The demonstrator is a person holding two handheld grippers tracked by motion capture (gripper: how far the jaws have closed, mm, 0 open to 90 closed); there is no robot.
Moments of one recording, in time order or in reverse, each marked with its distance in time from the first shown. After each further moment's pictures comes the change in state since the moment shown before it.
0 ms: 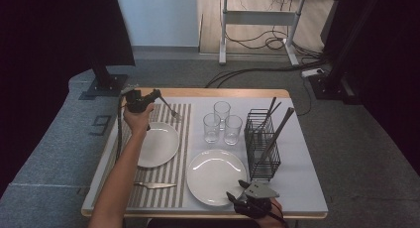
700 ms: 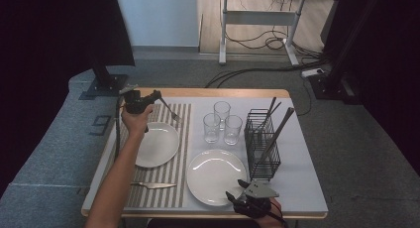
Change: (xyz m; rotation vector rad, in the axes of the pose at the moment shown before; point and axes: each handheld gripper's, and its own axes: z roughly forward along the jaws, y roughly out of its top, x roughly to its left) left arm -0.013 0.005 -0.015 0.034 -0.036 0.021; right arm 0.001 0.003 0.000 -0.009 0.006 -0.005
